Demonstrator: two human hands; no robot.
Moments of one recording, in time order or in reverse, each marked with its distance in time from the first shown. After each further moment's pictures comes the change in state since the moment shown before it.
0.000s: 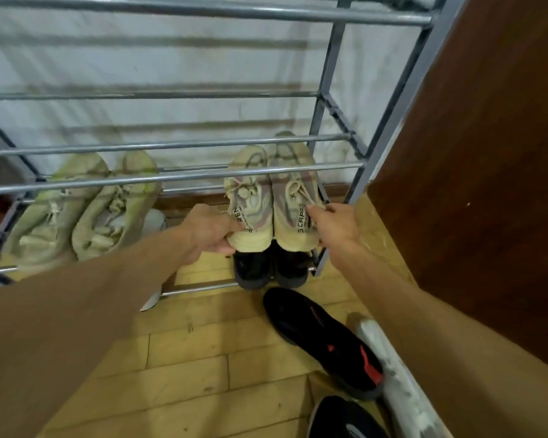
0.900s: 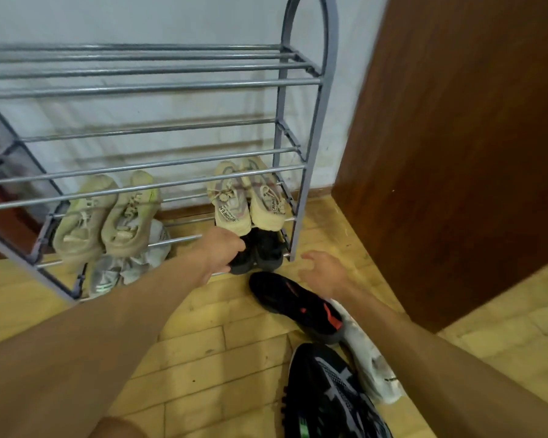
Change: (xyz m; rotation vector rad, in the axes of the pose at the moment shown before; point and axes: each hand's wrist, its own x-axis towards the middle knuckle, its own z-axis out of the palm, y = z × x) left_hand -0.153 -0.002 0.026 0.217 -0.077 0.081; right_hand -0.141 0.040 -0.095 -0.633 -0.355 -0.161
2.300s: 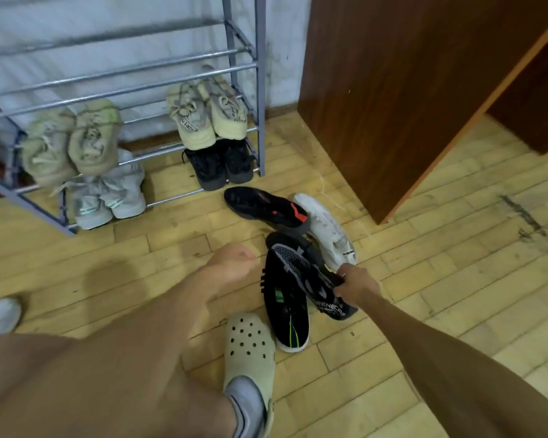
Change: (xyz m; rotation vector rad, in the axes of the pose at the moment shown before) left_hand -0.122 -0.121 0.091 0.480 -0.269 -0.031; right_hand -0.168 0.173 0.089 -0.132 -0.095 0.439
